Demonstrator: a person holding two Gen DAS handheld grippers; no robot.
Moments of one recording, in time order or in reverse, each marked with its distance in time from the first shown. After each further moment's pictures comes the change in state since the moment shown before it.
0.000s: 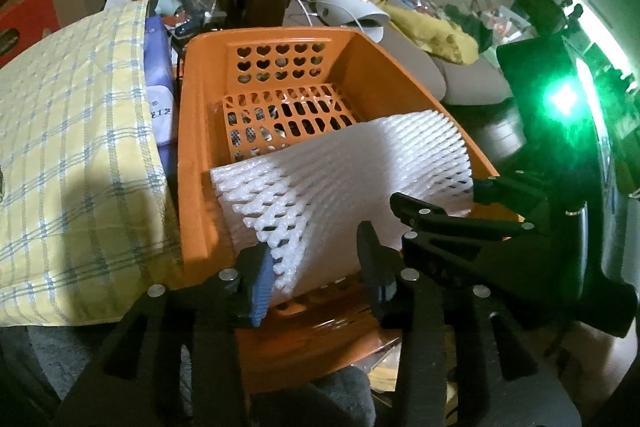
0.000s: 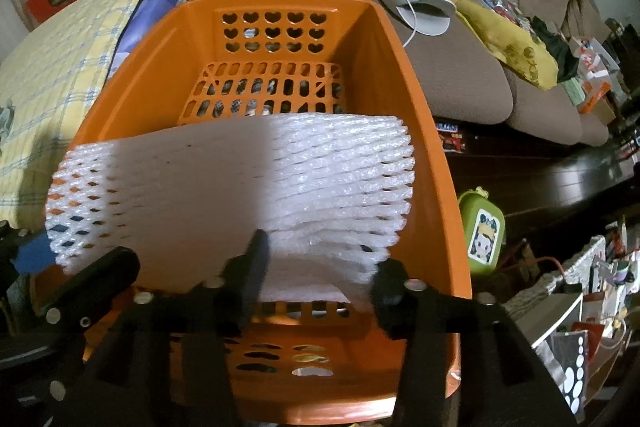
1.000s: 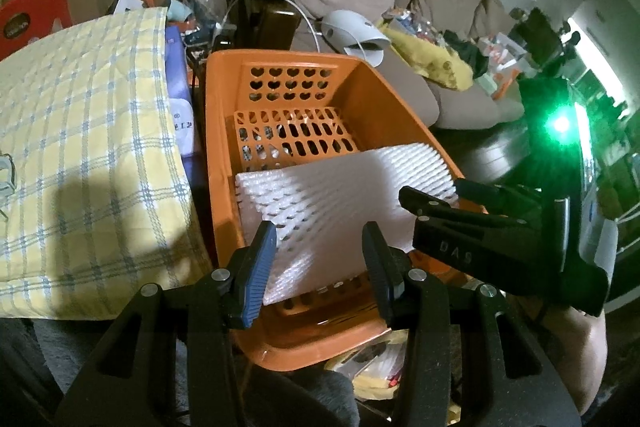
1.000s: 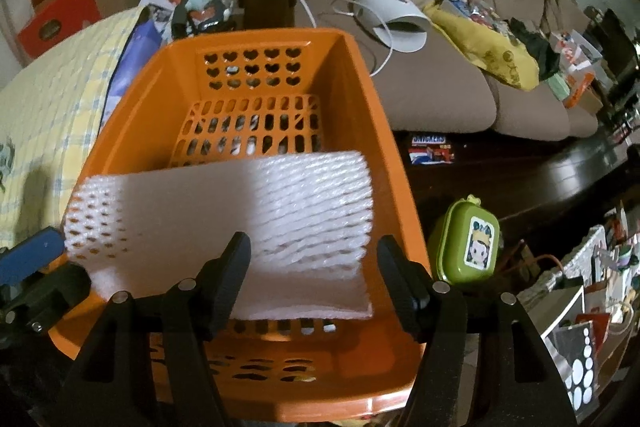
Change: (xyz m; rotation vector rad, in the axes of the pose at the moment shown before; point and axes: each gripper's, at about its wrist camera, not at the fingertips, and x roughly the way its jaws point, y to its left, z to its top) left arm -0.032 0.017 0.008 -0.067 -0.053 -0.048; right arm -0.019 -0.012 0.007 0.080 -0.095 -0.021
